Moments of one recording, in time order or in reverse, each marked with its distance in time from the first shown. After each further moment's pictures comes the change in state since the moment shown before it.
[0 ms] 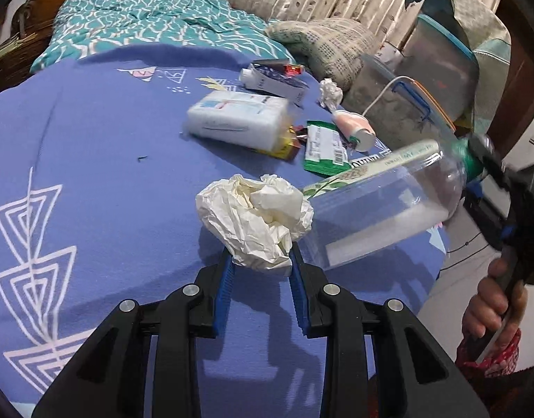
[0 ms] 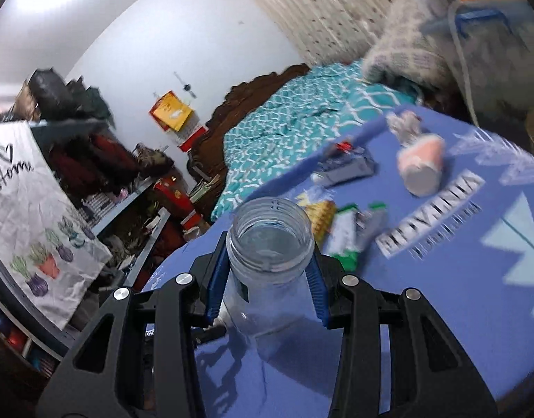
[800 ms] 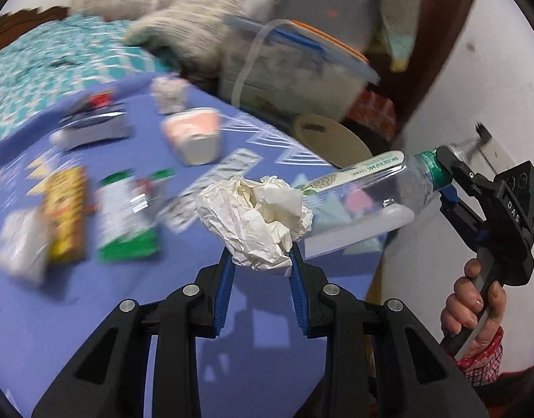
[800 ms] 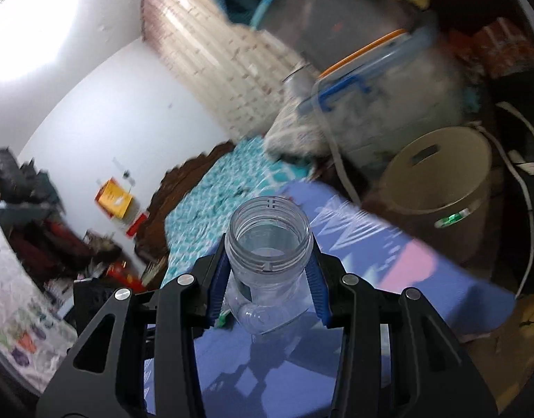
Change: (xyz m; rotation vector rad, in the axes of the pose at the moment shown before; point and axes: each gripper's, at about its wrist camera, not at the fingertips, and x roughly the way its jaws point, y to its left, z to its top) left arm 0.089 -0.204 0.065 0.403 0.127 -0.191; right arm -0.163 -0.124 0.030 0.162 -0.343 -0.241
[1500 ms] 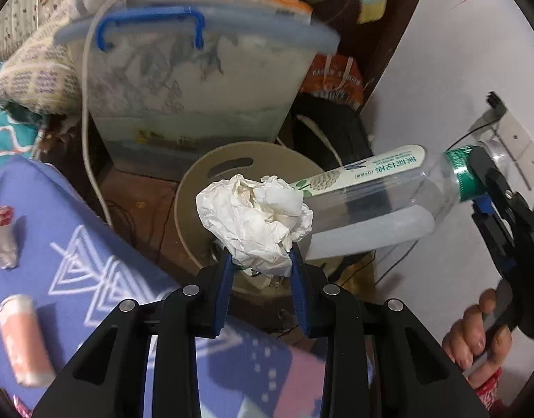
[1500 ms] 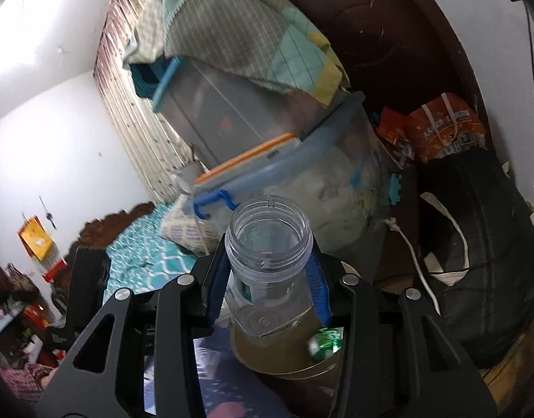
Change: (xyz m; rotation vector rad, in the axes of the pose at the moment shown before) left arm 0.229 -0.139 0.181 0.224 0.140 -0.087; right arm 0.012 -0.121 0.128 -0.101 -0.264 -0.324
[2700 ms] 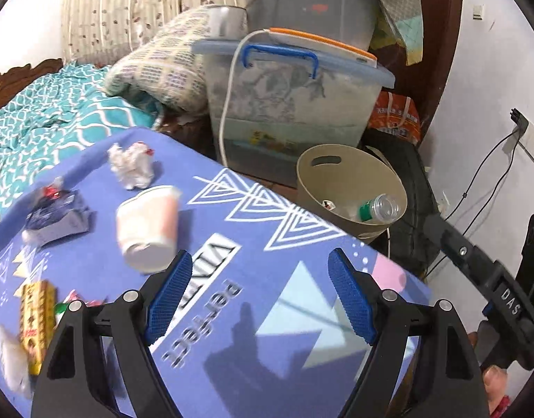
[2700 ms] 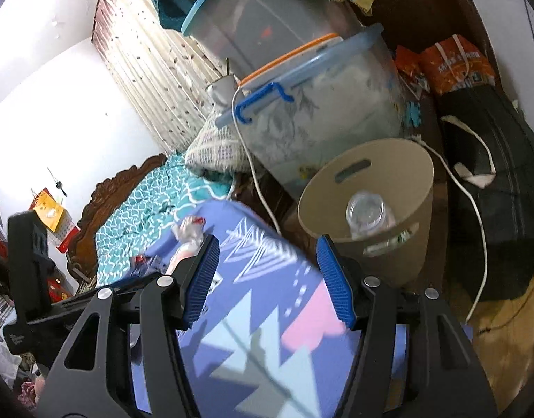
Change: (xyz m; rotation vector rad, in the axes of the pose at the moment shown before) left arm -0.130 0.050 -0.135 -0.110 -0.214 0.281; right arm -0.026 0.096 -0.125 0.049 0.219 0.033
